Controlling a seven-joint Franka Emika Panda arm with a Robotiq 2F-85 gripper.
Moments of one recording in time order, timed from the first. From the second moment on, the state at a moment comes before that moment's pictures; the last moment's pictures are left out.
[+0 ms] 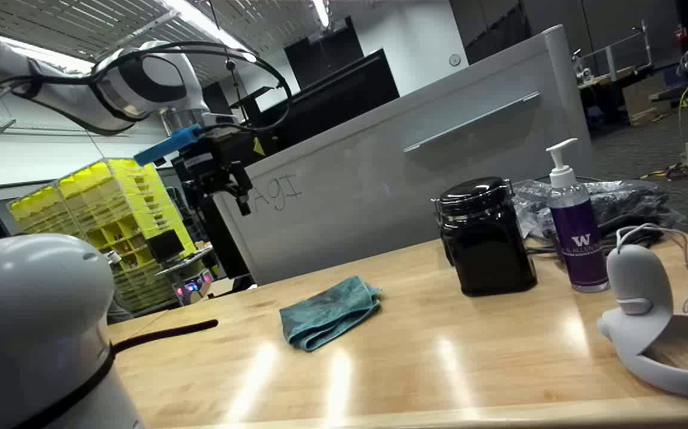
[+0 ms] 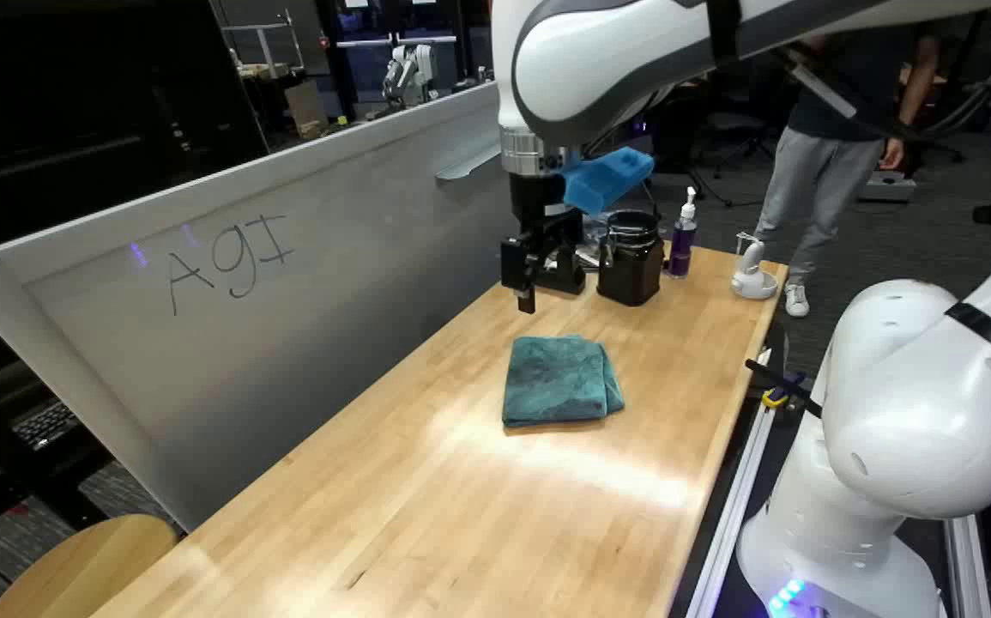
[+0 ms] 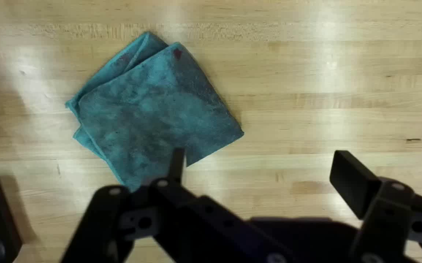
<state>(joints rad) -0.01 -0.58 -0.01 -2.50 0.02 1.90 0.01</state>
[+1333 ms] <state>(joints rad) -0.04 -0.55 -0.02 -2.55 -0.04 1.93 0.01</state>
